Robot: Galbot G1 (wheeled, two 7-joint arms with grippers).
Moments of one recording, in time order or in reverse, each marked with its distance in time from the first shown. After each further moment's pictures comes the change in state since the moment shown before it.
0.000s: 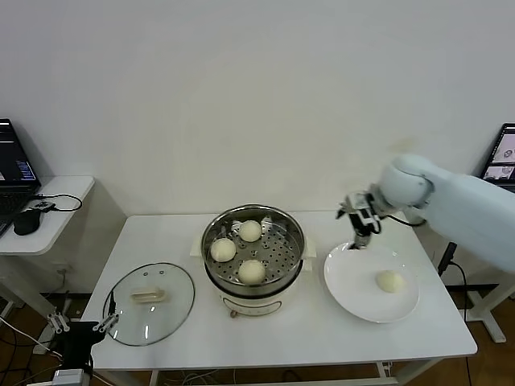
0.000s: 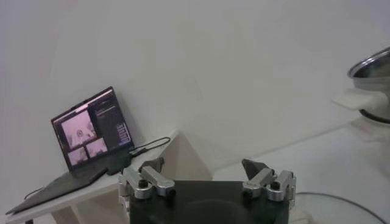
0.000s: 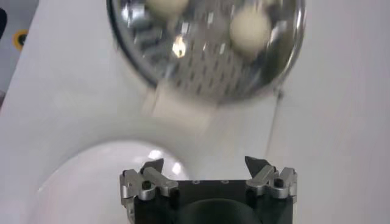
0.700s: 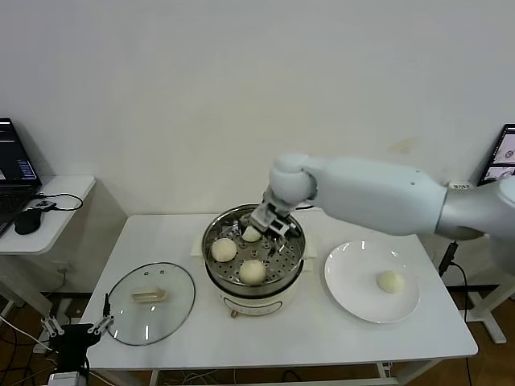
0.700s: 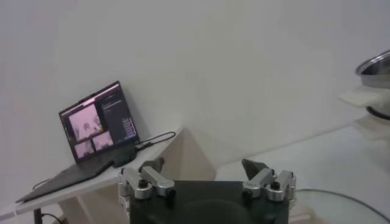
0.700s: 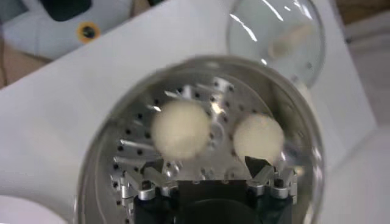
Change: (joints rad) left arm 0.004 -0.018 -0.023 0.003 -0.012 -0.012 -0.008; right arm 0.301 0.481 -0.289 -0.069 0.127 0.217 0.043
